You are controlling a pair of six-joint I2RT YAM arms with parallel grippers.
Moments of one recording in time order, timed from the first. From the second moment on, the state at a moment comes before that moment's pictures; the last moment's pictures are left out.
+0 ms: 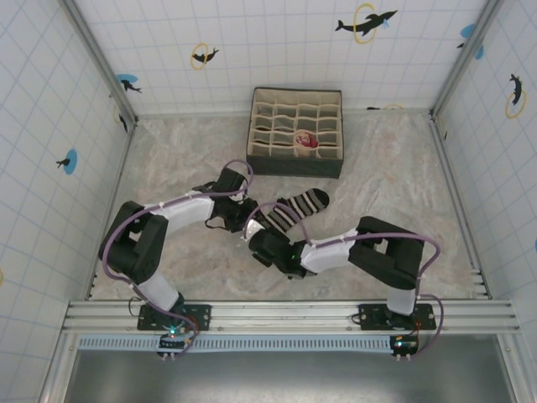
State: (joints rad) left arm -0.52 1.64 0.90 -0.41 0.38 -0.79; right arm 1.20 1.84 0.83 0.20 0.41 0.06
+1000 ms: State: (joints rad) left arm -0.48 1.45 0.69 -0.26 0.38 -0.81; right arm 0.87 1.83 0.70 0.47 -0.29 0.53
